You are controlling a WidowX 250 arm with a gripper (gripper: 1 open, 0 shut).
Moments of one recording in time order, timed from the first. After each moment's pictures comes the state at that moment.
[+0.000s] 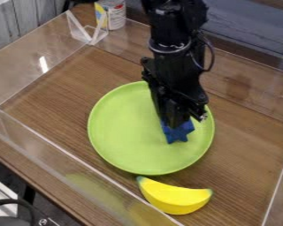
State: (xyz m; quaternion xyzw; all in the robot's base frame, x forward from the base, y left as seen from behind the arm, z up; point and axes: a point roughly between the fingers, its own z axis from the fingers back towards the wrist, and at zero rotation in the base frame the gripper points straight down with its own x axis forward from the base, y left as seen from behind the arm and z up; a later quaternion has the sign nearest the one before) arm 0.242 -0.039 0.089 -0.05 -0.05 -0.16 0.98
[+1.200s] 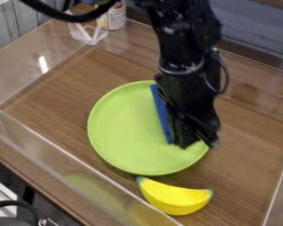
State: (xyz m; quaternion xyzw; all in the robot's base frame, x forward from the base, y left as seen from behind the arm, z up) arm 0.216 -0.078 0.087 -0.07 -0.05 -0.24 0.97
